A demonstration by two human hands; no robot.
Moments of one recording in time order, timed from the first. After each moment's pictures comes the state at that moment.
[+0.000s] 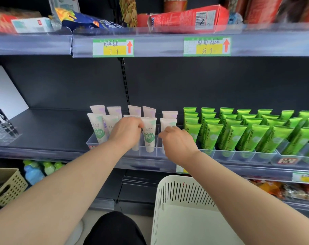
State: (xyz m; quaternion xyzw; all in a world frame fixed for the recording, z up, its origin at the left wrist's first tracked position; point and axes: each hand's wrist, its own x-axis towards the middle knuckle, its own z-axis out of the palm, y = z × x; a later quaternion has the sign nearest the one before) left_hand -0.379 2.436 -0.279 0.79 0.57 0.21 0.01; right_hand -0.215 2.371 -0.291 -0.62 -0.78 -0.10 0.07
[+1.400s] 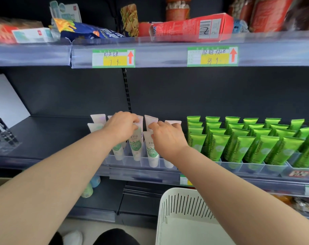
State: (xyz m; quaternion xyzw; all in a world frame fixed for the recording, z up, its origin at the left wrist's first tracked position) left_hand -0.392 2.476 -0.239 0.82 0.57 0.12 0.00; right_hand -0.237 2.416 -0.272 -0.62 -0.76 -0.11 0.15
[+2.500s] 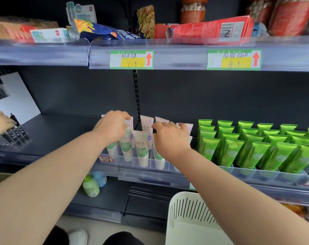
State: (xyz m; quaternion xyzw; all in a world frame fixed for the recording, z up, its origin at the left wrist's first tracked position) left_hand -0.448 2.485 -0.242 0.78 0.61 0.16 0.00; right_hand -0.266 2.421 -0.265 -0.66 -0.74 -0.07 0.15
